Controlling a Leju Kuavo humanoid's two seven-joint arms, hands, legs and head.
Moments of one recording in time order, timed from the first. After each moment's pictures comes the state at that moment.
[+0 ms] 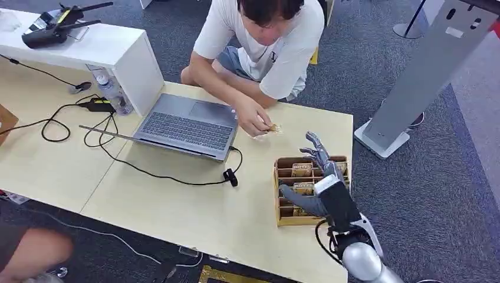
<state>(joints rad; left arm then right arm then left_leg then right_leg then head) -0.07 0.05 -0.62 -0.21 0.49 0.18 -0.14 -0.40 -0.18 0.75 -1.47 -0.02 -0.35 -0.13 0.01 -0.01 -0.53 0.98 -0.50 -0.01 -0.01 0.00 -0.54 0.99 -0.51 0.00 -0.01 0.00</state>
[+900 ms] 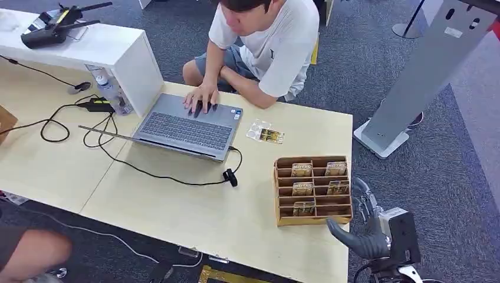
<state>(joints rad) -0.07 0.05 -0.65 -0.21 0.54 0.20 -0.11 -0.06 -0.37 0.51 -1.70 -0.17 -0.36 -0.02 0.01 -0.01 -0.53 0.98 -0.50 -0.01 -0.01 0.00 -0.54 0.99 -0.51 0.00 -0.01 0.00</state>
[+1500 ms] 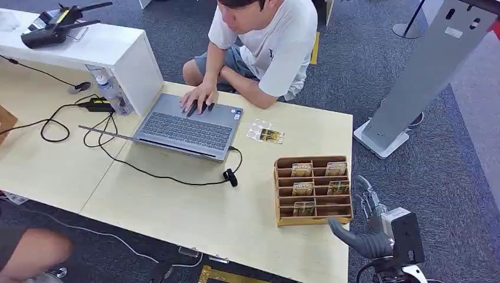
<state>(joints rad) -0.07 0.05 -0.66 -0.21 0.55 0.21 -0.13 -0.05 -0.36 0.48 -1.72 -0.12 -0.30 -0.03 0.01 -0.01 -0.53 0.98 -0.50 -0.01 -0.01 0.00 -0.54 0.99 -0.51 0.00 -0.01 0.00</state>
